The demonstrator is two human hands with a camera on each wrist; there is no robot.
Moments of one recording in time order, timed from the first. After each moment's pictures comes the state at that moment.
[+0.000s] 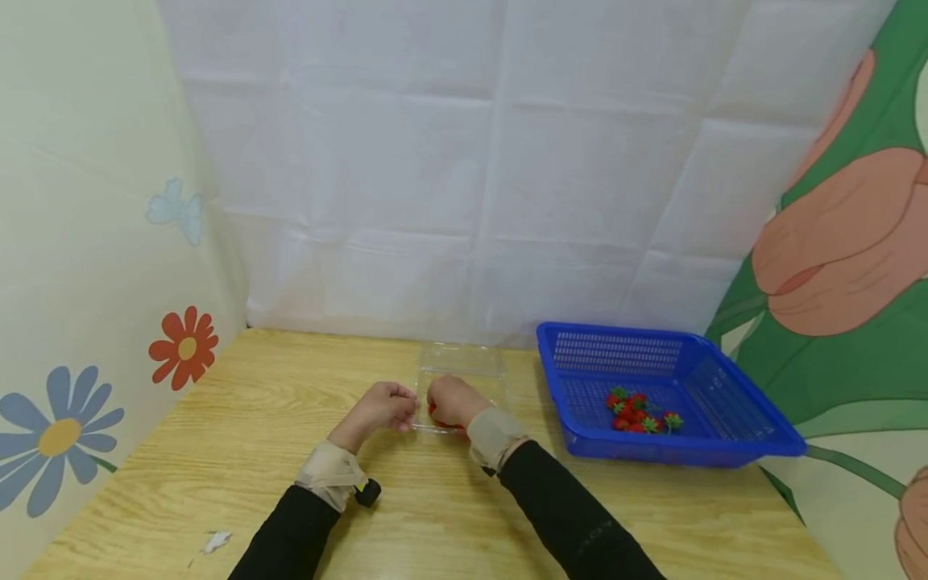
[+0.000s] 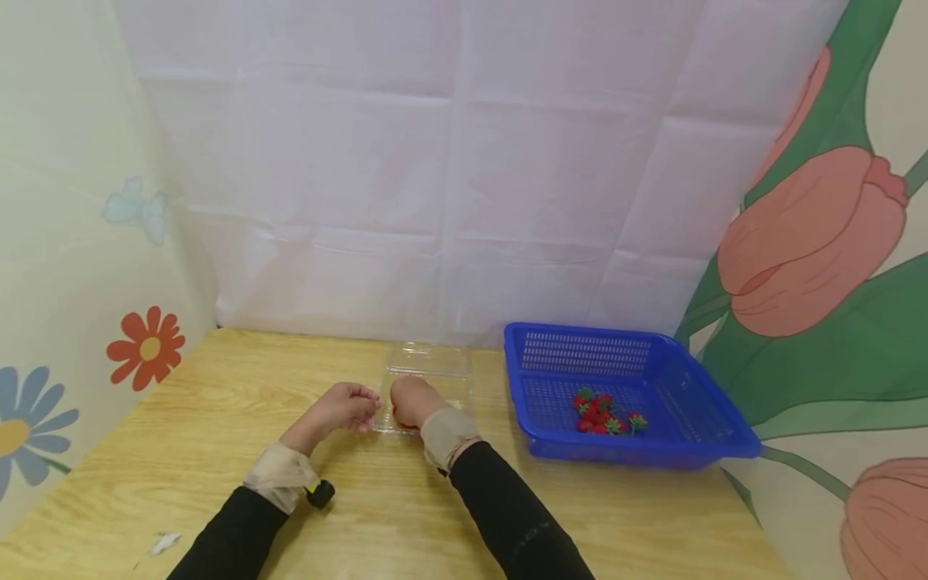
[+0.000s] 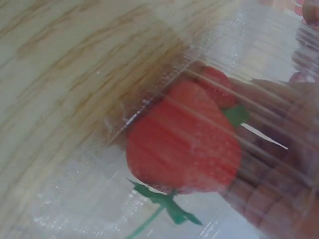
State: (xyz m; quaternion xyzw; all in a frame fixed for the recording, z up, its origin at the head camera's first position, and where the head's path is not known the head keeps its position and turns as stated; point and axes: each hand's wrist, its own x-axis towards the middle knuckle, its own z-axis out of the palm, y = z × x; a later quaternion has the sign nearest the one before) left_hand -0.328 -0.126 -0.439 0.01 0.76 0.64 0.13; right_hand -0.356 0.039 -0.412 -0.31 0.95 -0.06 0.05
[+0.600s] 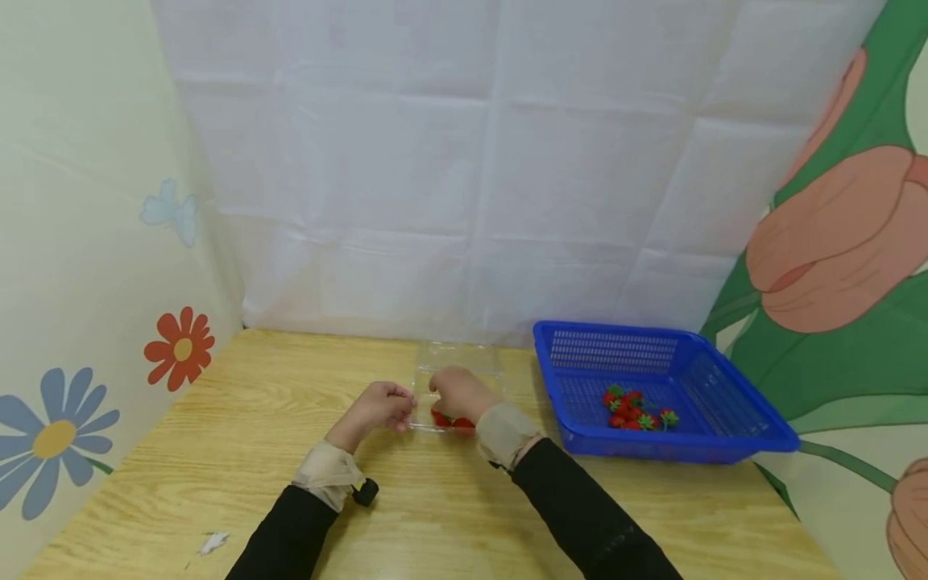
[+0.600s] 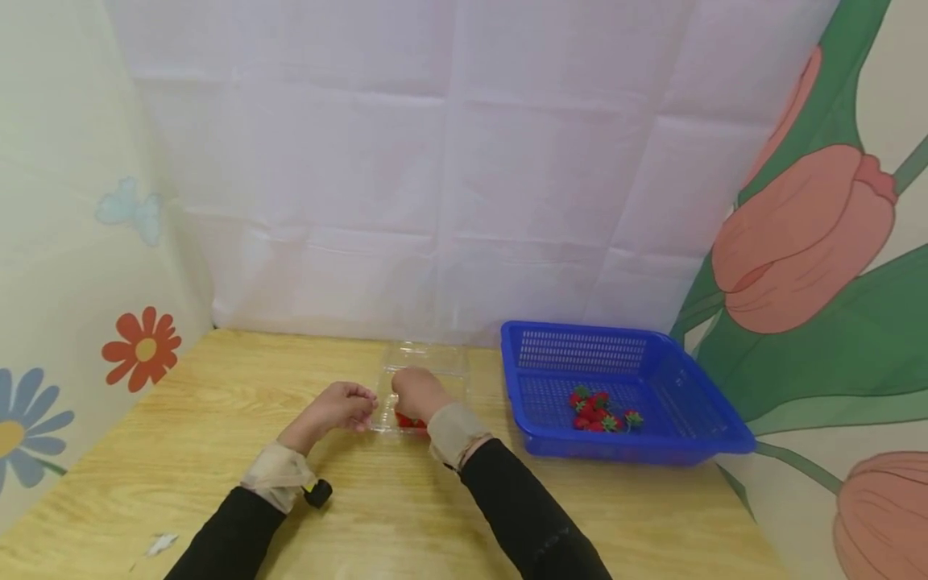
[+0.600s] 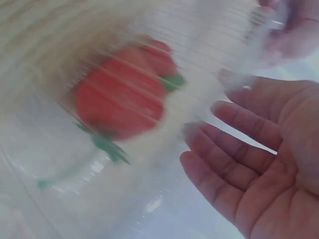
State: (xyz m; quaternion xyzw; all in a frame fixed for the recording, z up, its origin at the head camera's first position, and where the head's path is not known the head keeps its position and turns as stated) left_hand -0.329 -0.128 -0.441 0.02 0.75 0.65 0.13; right_hand -0.340 0.049 -0.384 -0.29 0.95 -0.05 0.02
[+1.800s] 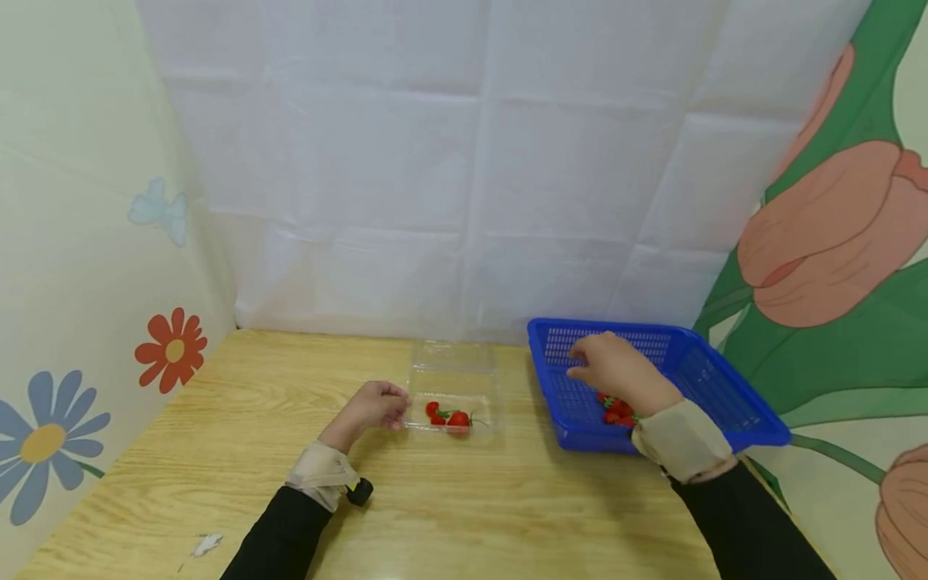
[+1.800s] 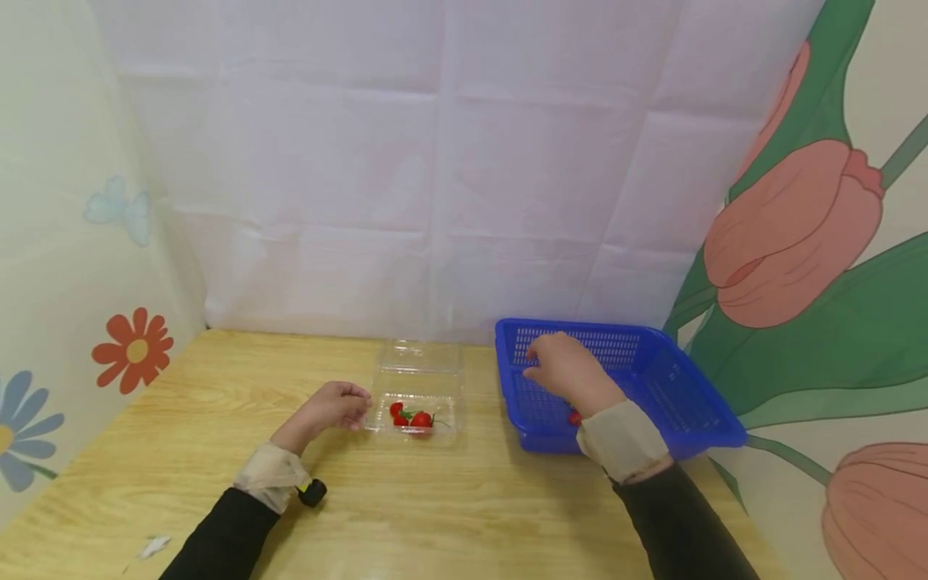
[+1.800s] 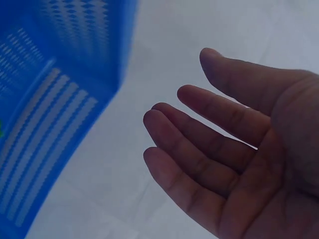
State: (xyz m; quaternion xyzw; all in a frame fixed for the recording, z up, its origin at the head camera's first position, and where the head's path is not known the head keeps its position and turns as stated) left_hand -0.328 -0.130 -0.441 0.03 0.76 0.63 0.13; right_hand -0.294 0.231 -0.283 -0.16 0.98 -0.07 0.03
